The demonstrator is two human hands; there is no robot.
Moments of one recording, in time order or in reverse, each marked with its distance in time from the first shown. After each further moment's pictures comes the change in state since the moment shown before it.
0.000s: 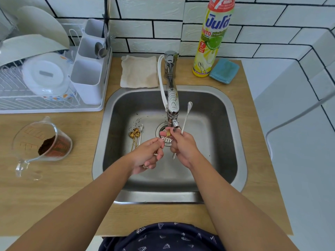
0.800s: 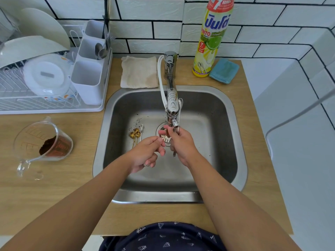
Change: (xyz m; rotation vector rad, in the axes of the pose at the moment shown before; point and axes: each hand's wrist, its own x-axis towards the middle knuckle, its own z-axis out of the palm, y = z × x) left_hand -0.003 0.006 0.001 0.140 0.052 0.059; right_hand -0.006 -0.005 0.012 -0.242 0.035 -0.120
